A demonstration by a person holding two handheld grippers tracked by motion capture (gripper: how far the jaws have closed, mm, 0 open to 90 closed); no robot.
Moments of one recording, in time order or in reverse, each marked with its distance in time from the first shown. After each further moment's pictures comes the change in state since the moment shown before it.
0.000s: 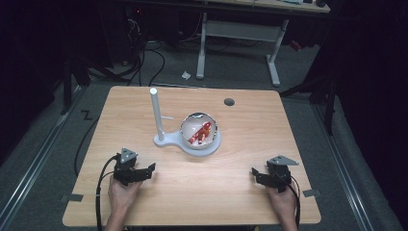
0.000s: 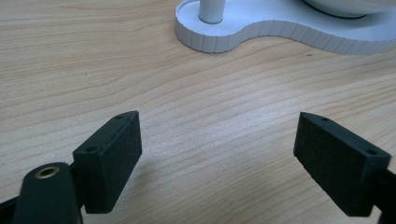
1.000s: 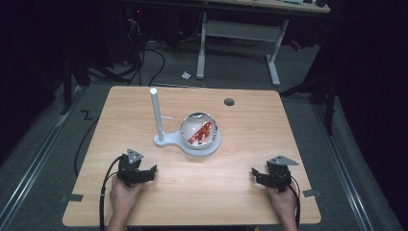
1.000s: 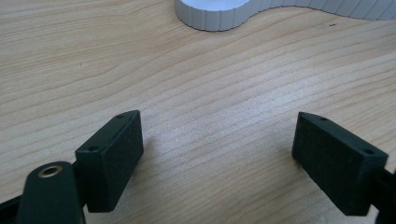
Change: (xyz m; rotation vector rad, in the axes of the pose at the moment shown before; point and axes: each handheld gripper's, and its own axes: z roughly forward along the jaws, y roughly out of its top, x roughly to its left) left arm 0.004 -0.016 0.009 -0.022 0.044 0.092; right arm 0.000 0.000 0.000 0.000 0.001 0.000
